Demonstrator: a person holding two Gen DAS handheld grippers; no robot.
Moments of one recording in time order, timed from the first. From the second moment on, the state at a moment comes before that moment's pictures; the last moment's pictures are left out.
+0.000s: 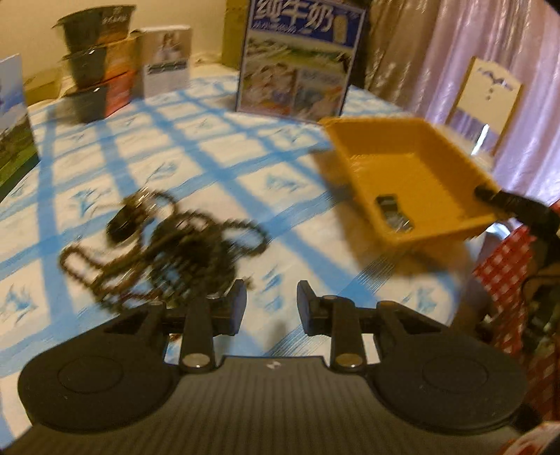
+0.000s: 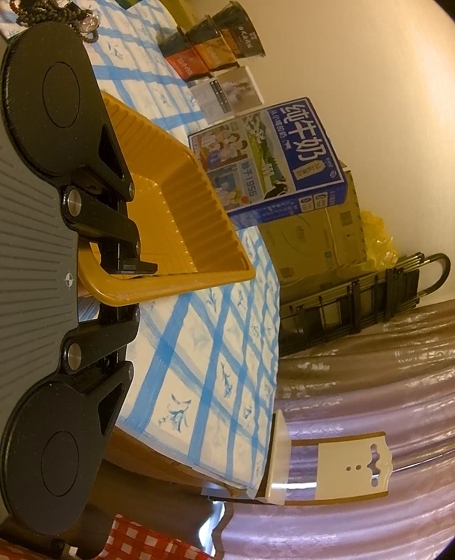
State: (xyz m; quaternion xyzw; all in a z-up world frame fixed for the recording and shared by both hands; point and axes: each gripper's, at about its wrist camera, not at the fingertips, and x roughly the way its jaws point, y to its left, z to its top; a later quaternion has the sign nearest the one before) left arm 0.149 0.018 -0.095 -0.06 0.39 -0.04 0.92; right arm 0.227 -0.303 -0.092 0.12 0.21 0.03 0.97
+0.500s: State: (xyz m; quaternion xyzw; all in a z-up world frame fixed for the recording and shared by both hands) left arm 0.176 0.015 -0.124 -0.05 0.40 -0.02 0.91; right arm 0.226 -0.302 -0.093 0.12 0.22 0.03 0.97
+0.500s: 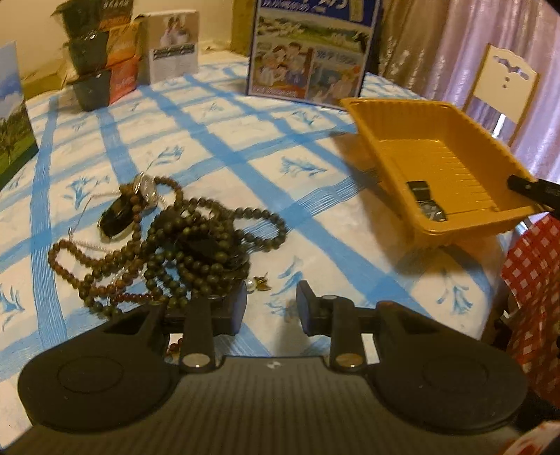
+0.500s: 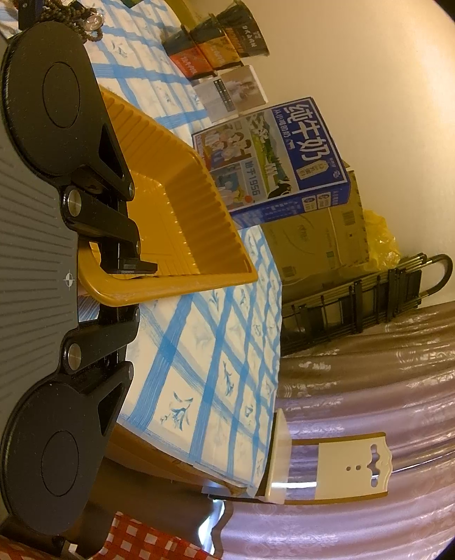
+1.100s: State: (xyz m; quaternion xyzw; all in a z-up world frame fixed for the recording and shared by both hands) left arm 0.194 0.003 -0.132 -0.04 0.41 -0.04 0.91; right arm 0.225 -0.302 -0.095 0.12 0.22 0.03 0.97
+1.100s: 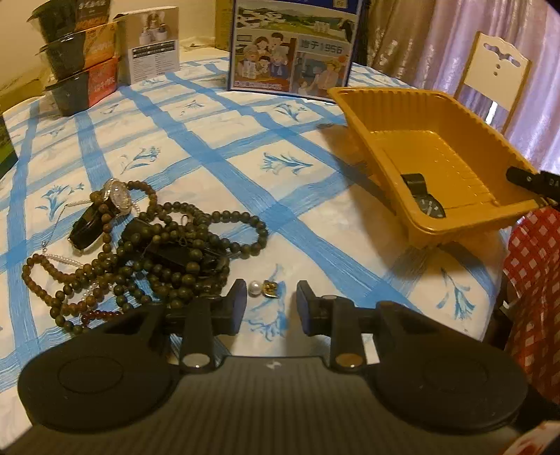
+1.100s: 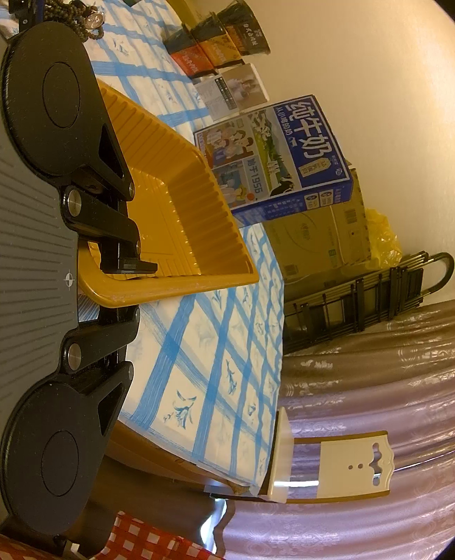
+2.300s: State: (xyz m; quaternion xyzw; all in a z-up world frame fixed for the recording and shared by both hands) left arm 0.217 -0.051 -0.071 -0.02 0.34 -0.13 0.93; right arm 0.225 -0.303 -0.096 0.11 0.22 0.03 0.97
